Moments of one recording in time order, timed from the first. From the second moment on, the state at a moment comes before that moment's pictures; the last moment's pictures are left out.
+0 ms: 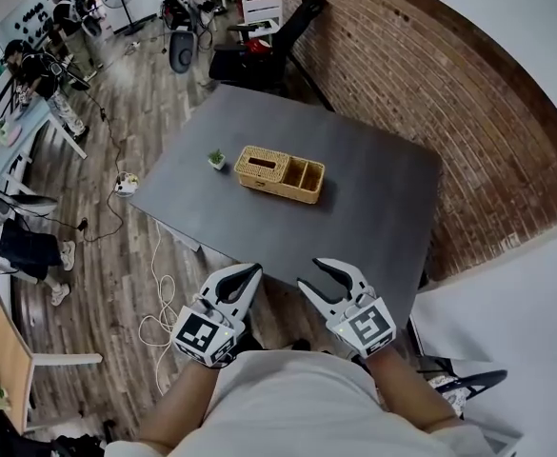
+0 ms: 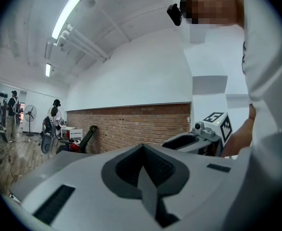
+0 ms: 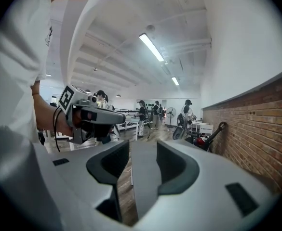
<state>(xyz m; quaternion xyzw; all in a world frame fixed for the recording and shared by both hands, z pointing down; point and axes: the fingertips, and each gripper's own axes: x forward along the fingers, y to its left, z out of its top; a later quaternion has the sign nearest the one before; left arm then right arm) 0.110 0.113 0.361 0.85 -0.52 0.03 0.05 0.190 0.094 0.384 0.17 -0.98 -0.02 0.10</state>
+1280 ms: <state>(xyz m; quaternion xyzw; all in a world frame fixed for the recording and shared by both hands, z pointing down) -0.117 0.000 0.360 0.90 -0.43 0.01 0.05 -0.026 -0.023 0.384 0.27 -0.96 0.00 0.10</state>
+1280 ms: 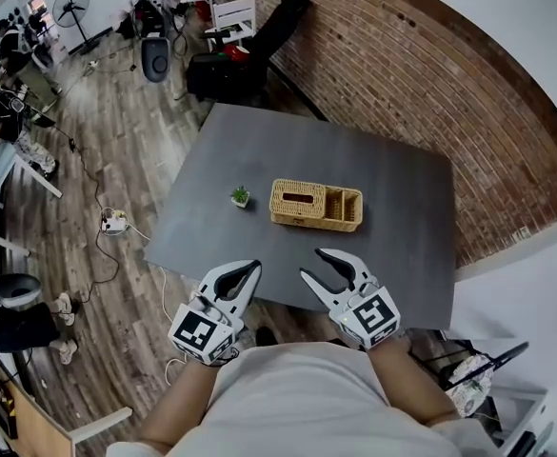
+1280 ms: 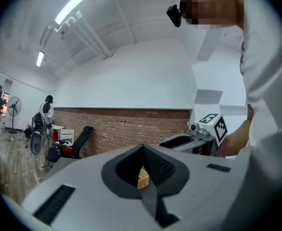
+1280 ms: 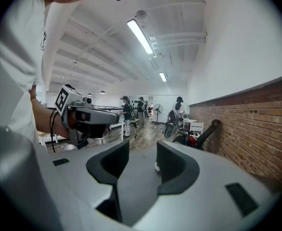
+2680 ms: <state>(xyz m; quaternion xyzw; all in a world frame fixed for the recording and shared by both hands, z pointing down) -0.125 -0.103 0.410 0.90 -0.42 0.06 0.11 -0.035 -0.122 0.466 0.24 -0.95 0.04 0.18</state>
